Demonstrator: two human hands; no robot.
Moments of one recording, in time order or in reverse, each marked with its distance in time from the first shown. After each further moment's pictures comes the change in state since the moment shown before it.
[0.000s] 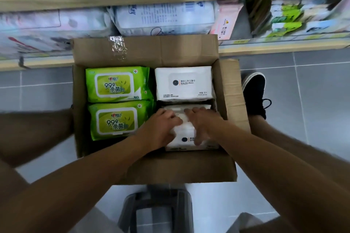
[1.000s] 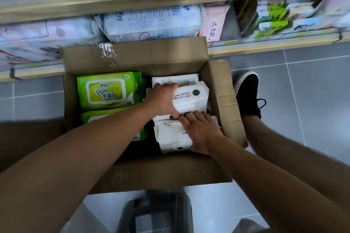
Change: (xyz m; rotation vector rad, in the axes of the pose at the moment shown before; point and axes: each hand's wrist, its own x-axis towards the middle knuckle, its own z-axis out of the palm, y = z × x) left_hand 0.099 -0.007 -0.041 0.104 -0.237 -0.399; right_hand -0.023 -0.002 0.034 -0.074 0.358 -0.065
